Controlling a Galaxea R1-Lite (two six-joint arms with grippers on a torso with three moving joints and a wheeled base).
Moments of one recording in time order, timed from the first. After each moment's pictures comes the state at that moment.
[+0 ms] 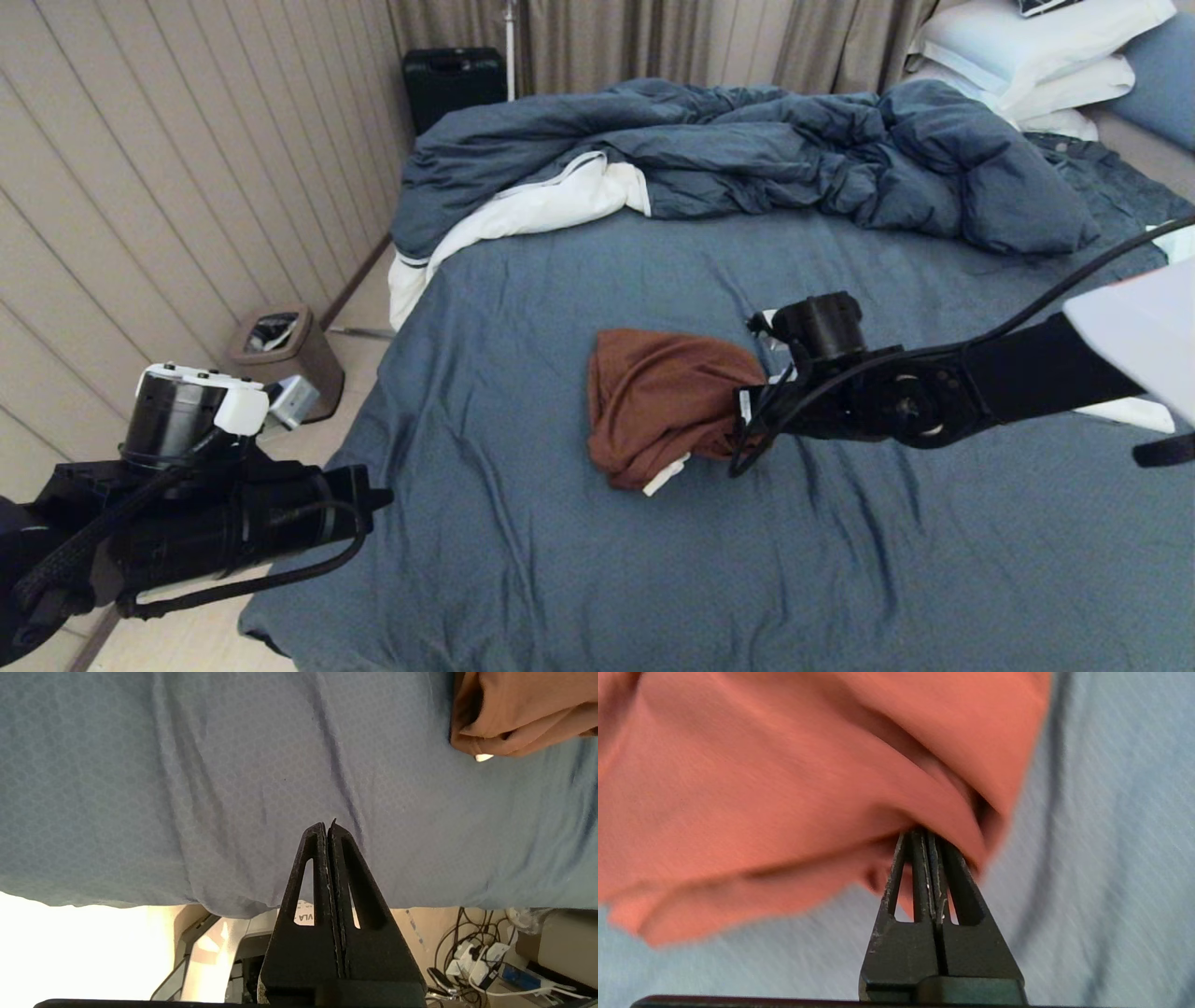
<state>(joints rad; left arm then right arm) -0.35 1.56 -0.56 -0.33 -0.12 -0.46 0.32 2.01 -1.20 -0.17 -0.18 0.16</state>
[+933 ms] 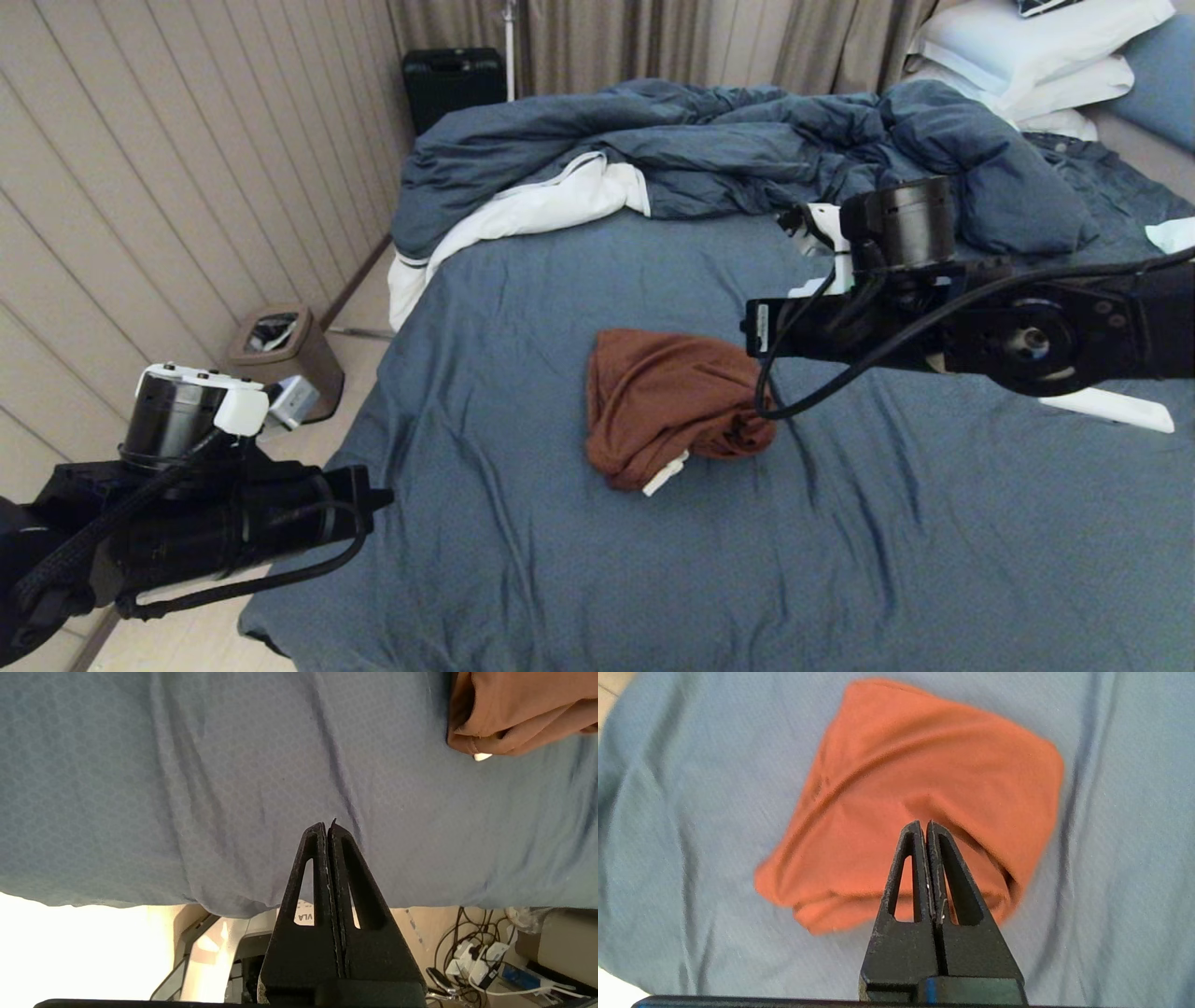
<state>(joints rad) -0.36 1.56 -0.56 -0.33 -0.12 -0.46 0.38 1.82 -1.31 -0.12 -0.07 0.15</state>
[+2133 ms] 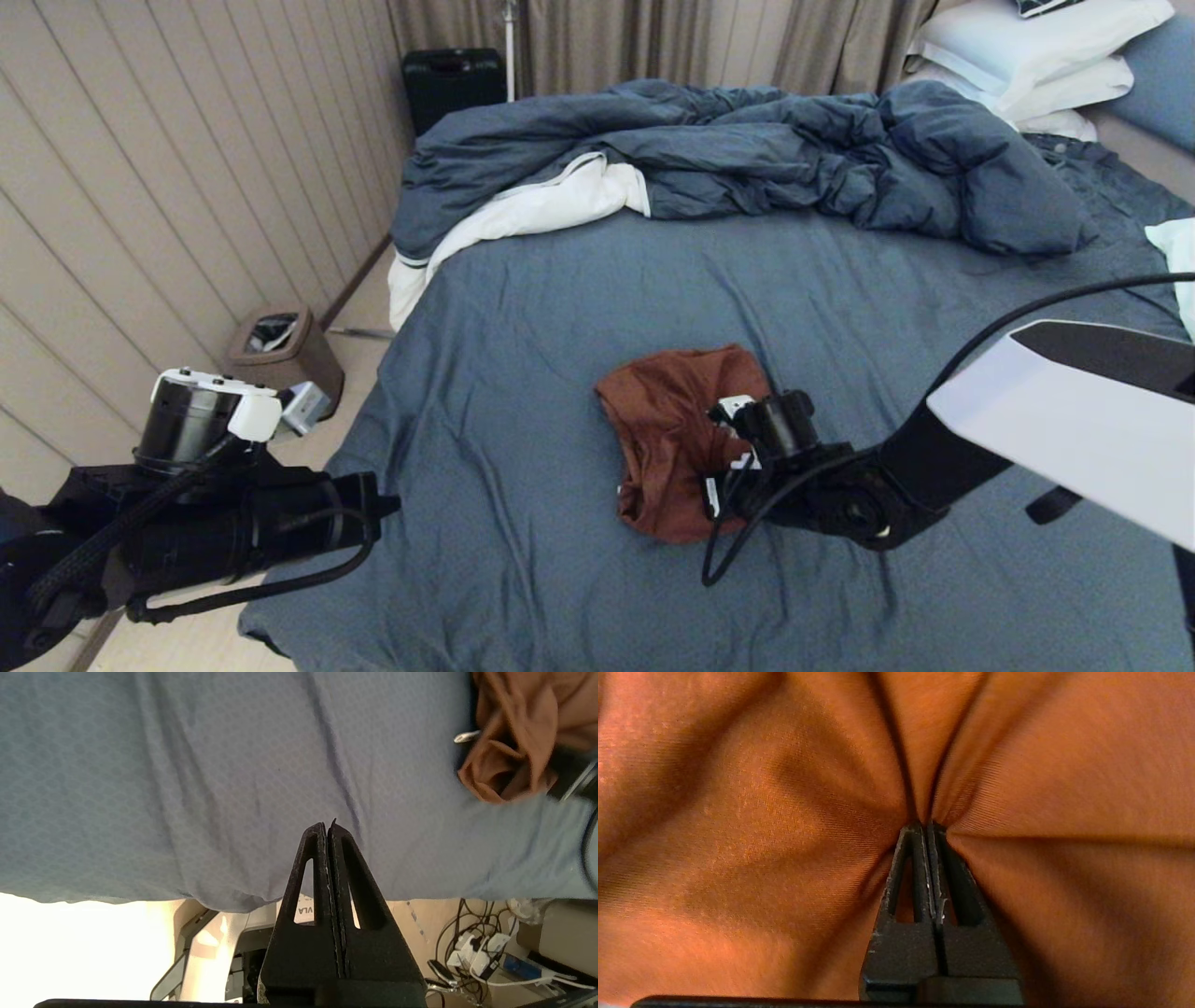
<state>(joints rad) -0.38 1.57 -0.56 -0.33 -0.12 -0.46 0.40 2.18 -0.92 -0.48 -0.09 0.15</state>
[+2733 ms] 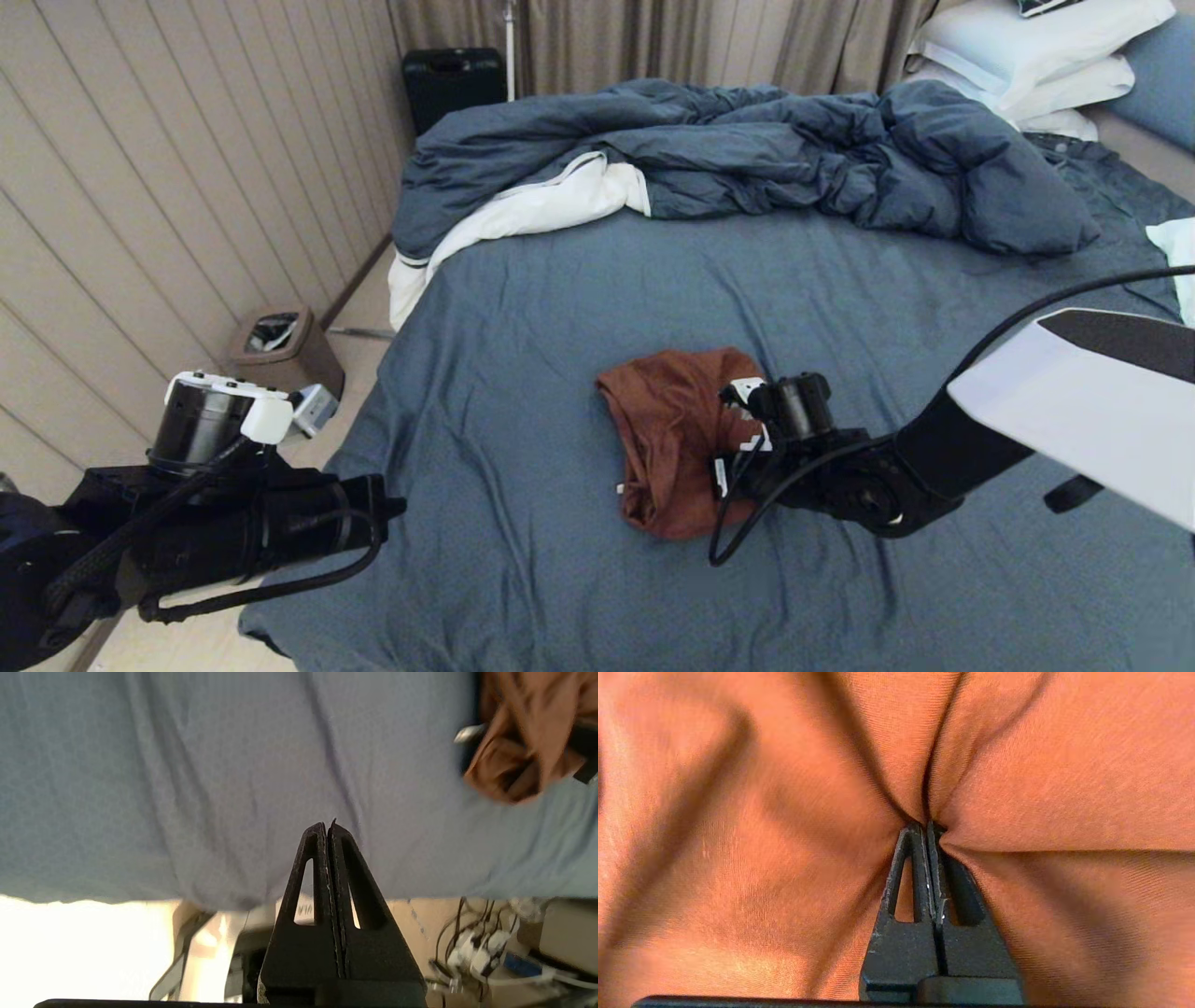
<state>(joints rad) -0.39 1.59 -0.56 -0.36 -0.12 -0.47 0.37 2.14 -0.98 -0.51 -0.09 0.14</state>
